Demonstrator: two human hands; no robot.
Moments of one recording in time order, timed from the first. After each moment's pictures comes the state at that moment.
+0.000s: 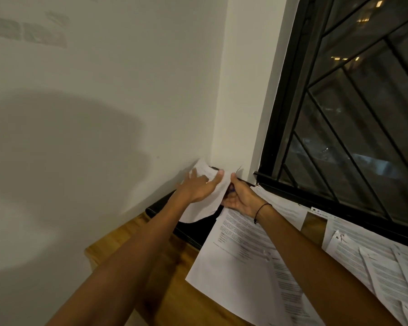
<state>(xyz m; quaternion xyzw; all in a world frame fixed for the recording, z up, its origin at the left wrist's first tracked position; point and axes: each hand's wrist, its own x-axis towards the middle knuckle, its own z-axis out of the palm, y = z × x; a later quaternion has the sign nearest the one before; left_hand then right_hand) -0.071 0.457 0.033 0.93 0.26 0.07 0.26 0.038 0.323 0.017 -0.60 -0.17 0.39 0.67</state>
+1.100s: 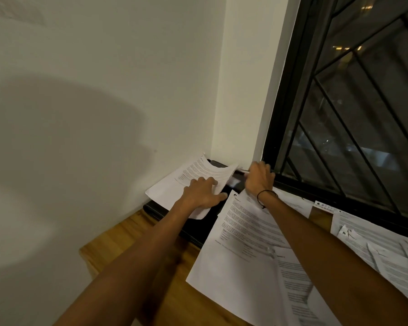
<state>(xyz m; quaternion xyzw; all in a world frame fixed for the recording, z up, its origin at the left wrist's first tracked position) -0.057 0.453 -0.001 0.95 0.23 0.05 0.21 0.115 0.333 0.001 -0.94 -0.26 -0.16 0.18</state>
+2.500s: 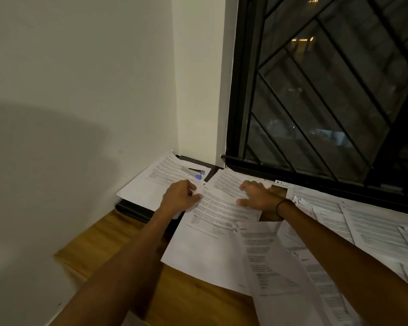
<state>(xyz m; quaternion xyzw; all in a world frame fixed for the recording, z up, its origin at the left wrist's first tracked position) -0.072 0.406 -0.018 0.93 0.20 0.14 0.28 0.090 0.166 -0.015 -0.92 -0.36 0.09 0.14</state>
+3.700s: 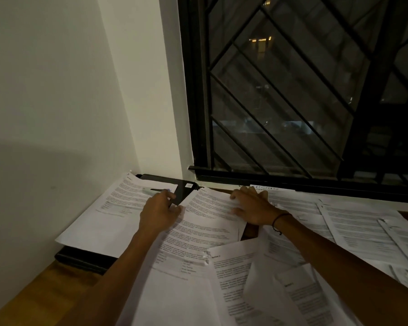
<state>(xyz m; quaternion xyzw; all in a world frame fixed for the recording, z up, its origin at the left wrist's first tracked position) 0.003 0.387 -0.024 0.93 0.20 0.18 0.25 0.135 0.117 -0.029 -0.93 -0.35 0.00 0.13</state>
